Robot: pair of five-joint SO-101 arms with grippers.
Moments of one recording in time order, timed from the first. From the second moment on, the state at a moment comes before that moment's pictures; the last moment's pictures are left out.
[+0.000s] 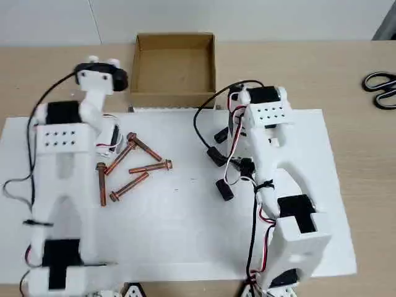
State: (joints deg) left arm -6.0 -2.5 2.0 94.2 -9.3; right arm -10.9 15.5 -8.7 97.1 -13.5
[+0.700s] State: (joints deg) left arm 5.0 20.7 -12.2 95.2 -43.1; right arm -6.4 15.5 -8.7 97.2 5.0
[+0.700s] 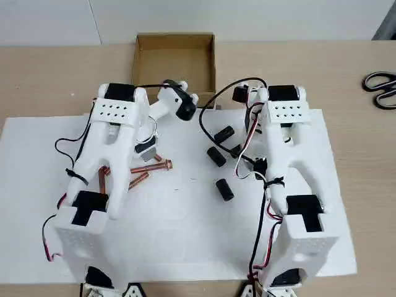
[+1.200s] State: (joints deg) left arm 10.7 24.7 -12.2 96.7 -47.0; right arm -6.4 15.5 -8.7 97.2 7.4
